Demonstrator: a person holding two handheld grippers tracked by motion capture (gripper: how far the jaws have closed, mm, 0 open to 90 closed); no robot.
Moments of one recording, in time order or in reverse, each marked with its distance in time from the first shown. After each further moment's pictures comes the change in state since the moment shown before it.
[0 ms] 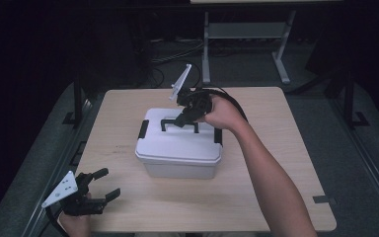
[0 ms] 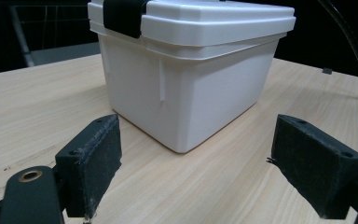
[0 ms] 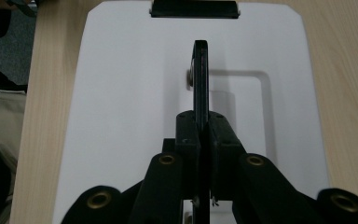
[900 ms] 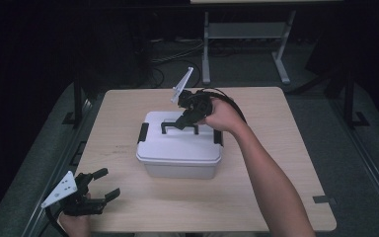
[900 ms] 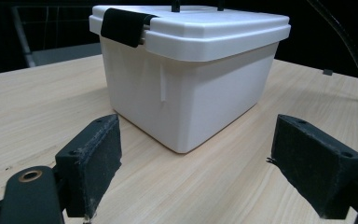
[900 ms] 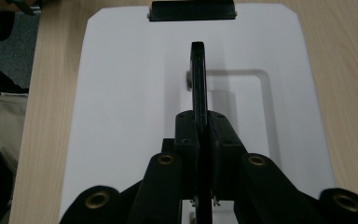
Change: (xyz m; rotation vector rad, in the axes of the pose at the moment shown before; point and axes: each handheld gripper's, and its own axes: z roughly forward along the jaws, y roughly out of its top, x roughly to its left) left arm -0.001 0.000 -0.001 -0.007 0.002 -0.003; right arm -0.004 -0.008 0.010 -0.023 0.024 0.015
